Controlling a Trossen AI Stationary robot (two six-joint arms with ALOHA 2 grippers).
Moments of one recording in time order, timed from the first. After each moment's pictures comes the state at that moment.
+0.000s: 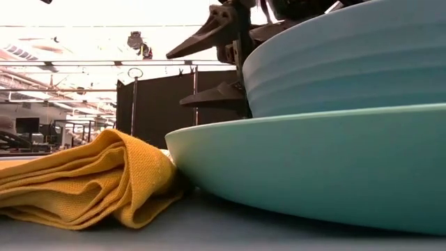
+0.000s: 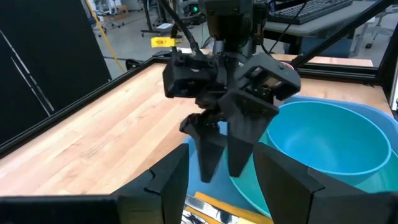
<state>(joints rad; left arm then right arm) -0.85 1.55 1.00 -0.27 -1.19 -0.75 0.21 1.90 0.97 0.58 -0.05 0.93</state>
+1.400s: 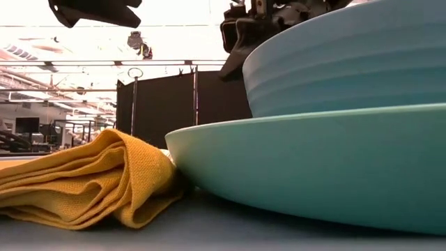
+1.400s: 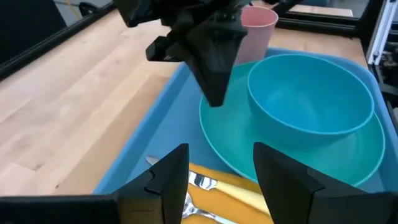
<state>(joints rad) -0.75 1.55 1.00 -0.28 -0.88 -0.74 0.14 1.75 1.08 -0.01 -0.33 0.77</state>
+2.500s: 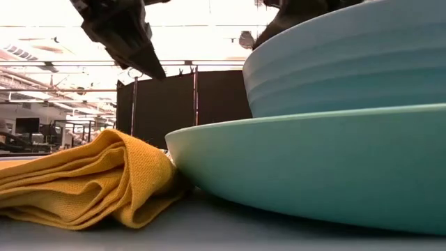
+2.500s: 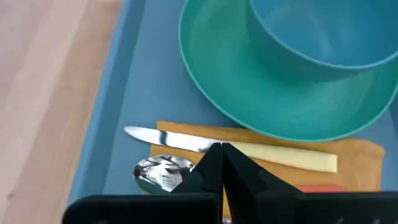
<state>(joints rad) -0.43 1.55 1.00 -0.33 -0.28 -0.46 0.31 1.53 0.95 -0.03 0.07 0.56</state>
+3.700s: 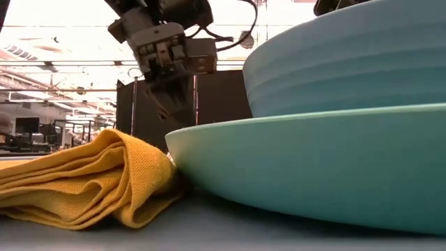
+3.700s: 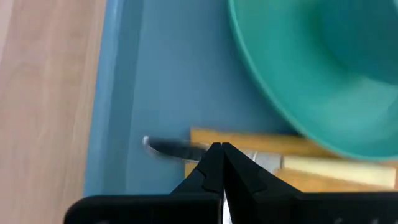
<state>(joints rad) -0.10 1.76 1.07 -0.32 0.19 -0.29 0.34 1.29 0.50 0.42 0.11 0.49</state>
